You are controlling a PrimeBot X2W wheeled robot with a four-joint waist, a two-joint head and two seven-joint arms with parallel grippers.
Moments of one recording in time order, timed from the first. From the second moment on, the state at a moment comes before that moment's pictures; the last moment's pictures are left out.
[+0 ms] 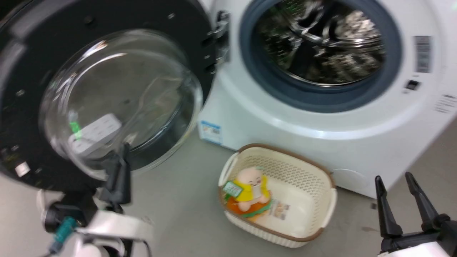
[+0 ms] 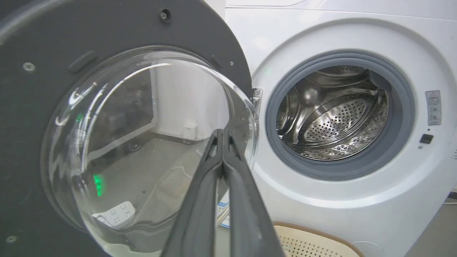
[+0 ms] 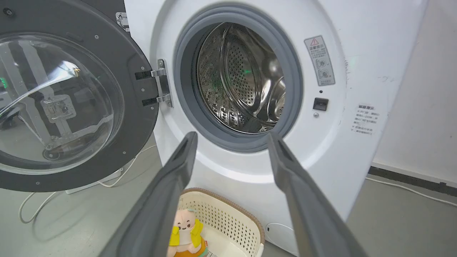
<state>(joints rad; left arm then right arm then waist) -0.11 0.23 -0.11 0.00 -0.32 -0.01 -0.25 0.09 -0.08 -0.11 -0.08 0.11 0.13 -0.23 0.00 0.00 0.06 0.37</state>
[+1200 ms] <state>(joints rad) 0.09 0.08 -0.15 0.09 -0.18 0.03 -0.26 0.12 -0.05 -0.08 0.00 0.08 0.13 -0.25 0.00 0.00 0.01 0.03</state>
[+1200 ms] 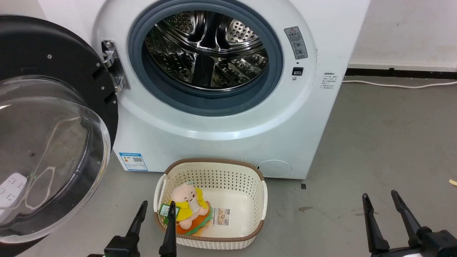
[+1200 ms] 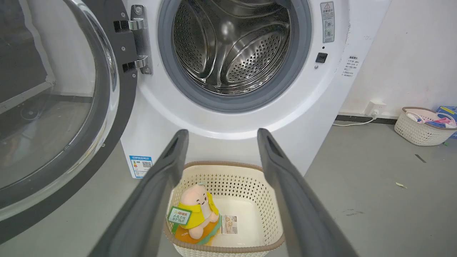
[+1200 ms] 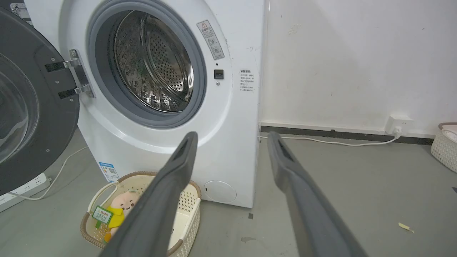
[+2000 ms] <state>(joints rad) 0.09 0.05 -0.12 0.06 -0.17 0.00 -0.26 0.12 -0.05 -0.07 0.00 0.09 0.13 -0.26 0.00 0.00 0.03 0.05</state>
